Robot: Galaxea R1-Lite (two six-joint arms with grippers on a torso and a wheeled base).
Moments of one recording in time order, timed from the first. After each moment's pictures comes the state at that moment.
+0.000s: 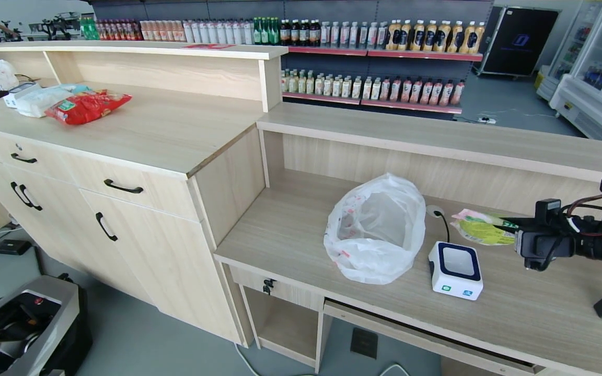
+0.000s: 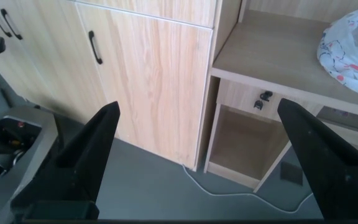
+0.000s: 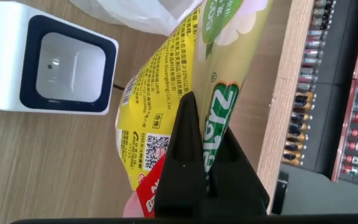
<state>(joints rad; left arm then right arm) 0.00 0.00 0.00 0.00 0.04 -0.01 -0.28 1.85 -0.80 -0.58 0.65 -1.81</state>
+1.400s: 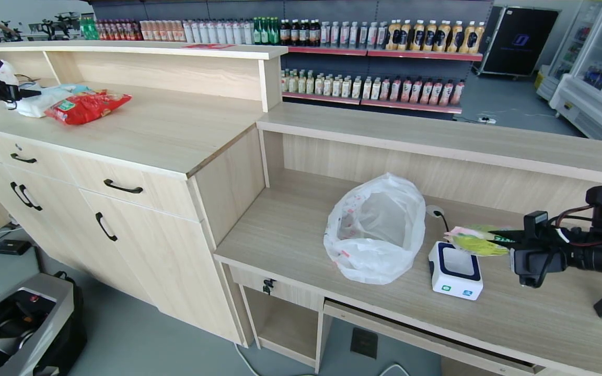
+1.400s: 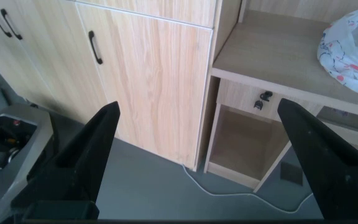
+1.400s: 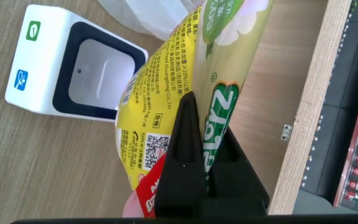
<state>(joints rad) 0.00 0.00 0.00 0.00 0.04 -0.01 -0.26 1.88 -0.78 -0.55 0.66 -1.91</state>
